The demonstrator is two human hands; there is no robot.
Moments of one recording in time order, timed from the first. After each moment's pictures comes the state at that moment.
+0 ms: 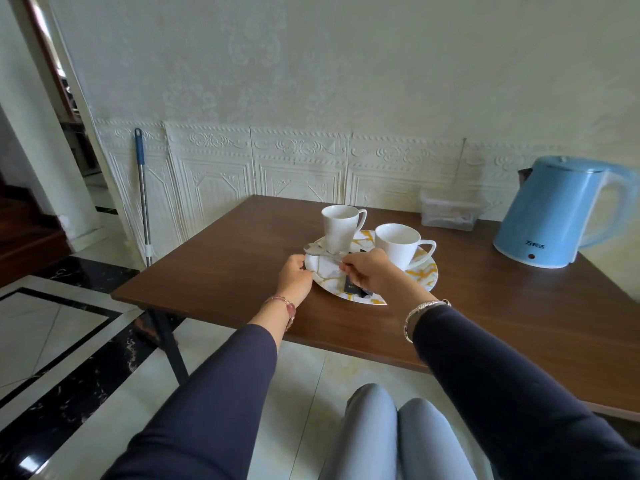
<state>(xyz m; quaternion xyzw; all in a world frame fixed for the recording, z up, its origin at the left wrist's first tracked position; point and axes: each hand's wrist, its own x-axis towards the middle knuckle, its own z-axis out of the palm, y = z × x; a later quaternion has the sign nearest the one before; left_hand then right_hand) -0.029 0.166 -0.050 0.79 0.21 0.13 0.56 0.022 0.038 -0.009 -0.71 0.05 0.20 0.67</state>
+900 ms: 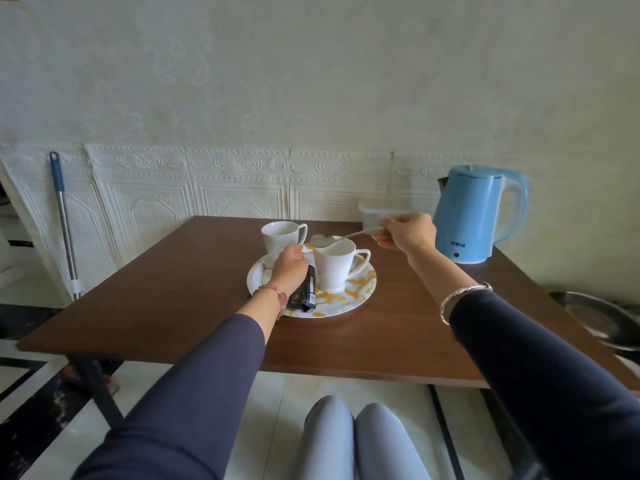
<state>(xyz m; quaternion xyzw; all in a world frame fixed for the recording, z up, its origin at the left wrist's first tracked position) 0.019 0.089 -0.008 0.82 0.11 0.11 0.55 0.048 -0.109 0.055 -0.77 0.04 -0.12 0.63</state>
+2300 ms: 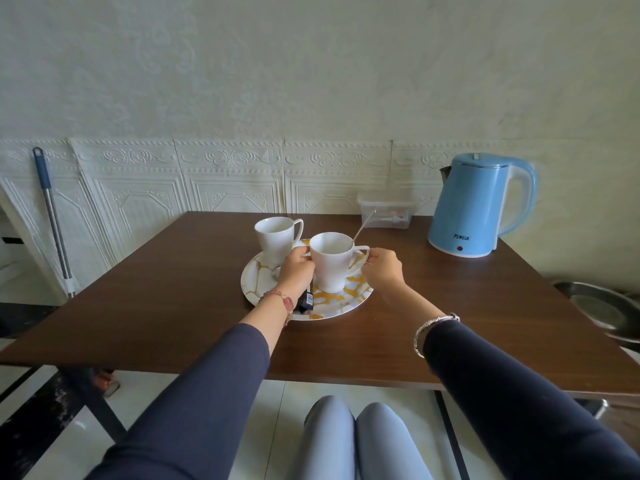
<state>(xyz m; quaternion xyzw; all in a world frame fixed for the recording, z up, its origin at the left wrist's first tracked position) 0.052 0.077 -0.033 0.80 0.10 0.10 0.59 0.062 -0.081 -0.021 -0.86 0.03 -0.06 0.50</state>
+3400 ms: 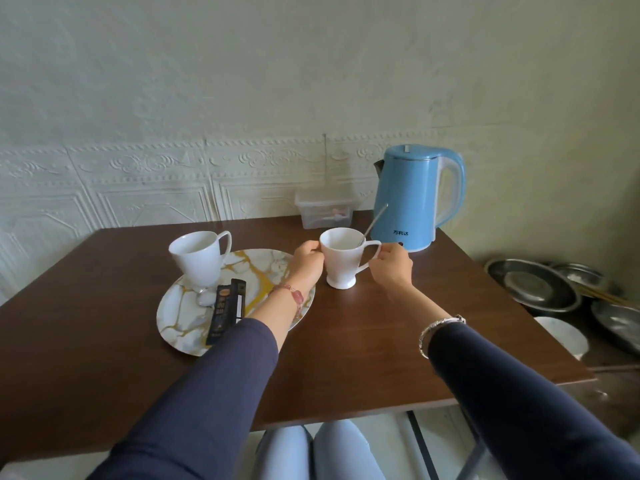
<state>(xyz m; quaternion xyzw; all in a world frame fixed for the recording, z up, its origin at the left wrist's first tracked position) 0.128 -0.049 -0.027 0.81 0.05 0.02 0.59 0.107 -0.198 -0.027 -0.82 0.16 -0.13 0.54</state>
